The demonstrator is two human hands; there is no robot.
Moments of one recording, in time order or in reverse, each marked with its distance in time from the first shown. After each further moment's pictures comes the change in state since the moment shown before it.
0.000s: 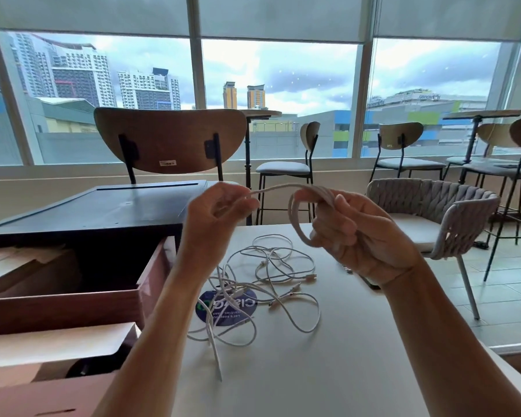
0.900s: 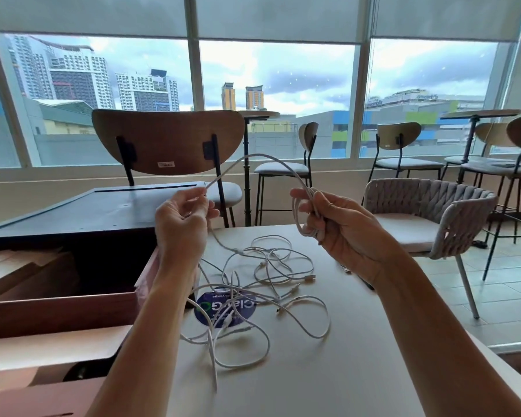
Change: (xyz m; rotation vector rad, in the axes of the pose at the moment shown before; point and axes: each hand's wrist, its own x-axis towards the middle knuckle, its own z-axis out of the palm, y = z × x) left_hand 0.006 -0.011 -0.011 -0.081 0.373 -0.251; right_hand 0.010 0.007 -0.006 0.022 0.495 0.017
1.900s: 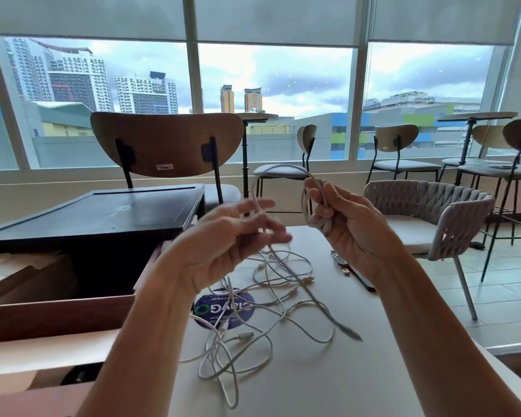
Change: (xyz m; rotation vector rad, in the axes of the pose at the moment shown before) left_hand -0.028 0.051 0.009 -0.356 -0.820 -0.547; right_hand 0.002 -0.007 -0.004 0.055 0.081 -0.120
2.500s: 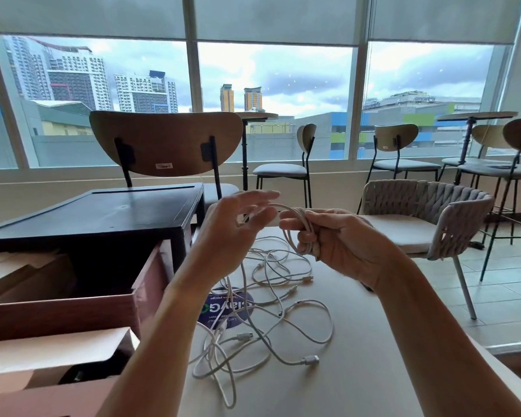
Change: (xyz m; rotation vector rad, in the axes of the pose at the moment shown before) left_hand 0.021 -0.021 -0.009 1.011 0.308 0.570; right_hand -0.005 0.007 -0.002 -0.092 -0.083 0.333
